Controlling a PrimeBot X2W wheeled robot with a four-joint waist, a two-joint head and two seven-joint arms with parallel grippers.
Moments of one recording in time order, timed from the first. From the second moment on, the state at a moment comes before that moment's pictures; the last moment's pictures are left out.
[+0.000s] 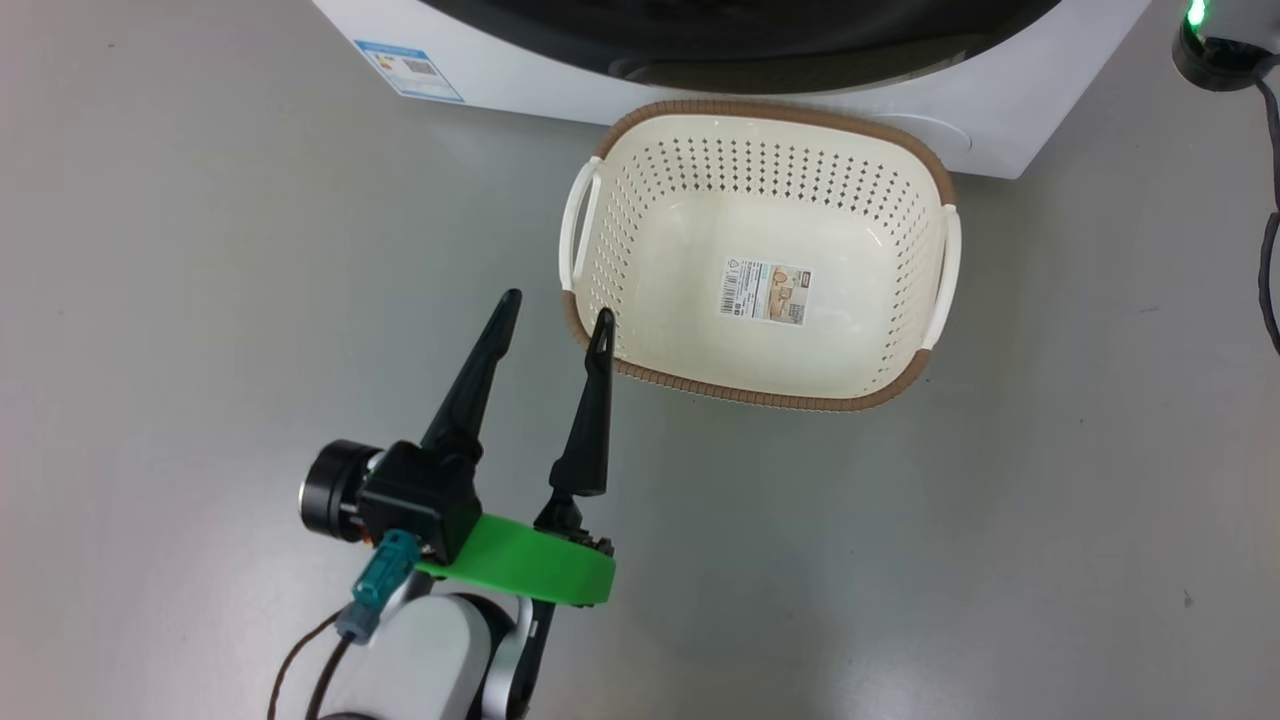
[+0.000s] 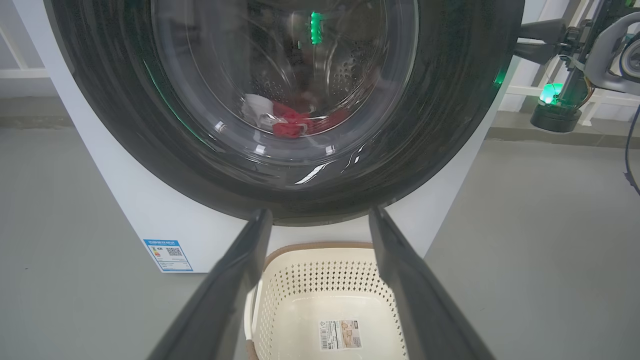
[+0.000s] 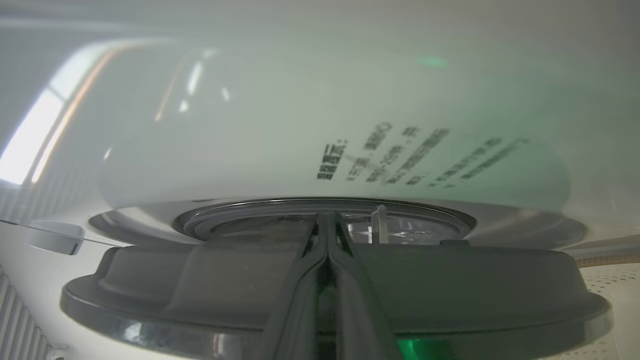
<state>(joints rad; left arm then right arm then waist) -0.44 0.03 -0.43 0.16 -0.29 0.15 -0.25 -1.31 -0.21 -0.05 1.03 1.56 0.13 0.52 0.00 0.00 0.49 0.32</state>
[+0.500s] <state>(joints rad) -0.44 0.03 -0.43 0.16 -0.29 0.15 -0.25 -1.30 -0.22 -0.05 1.03 1.58 0.13 0.65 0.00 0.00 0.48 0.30</state>
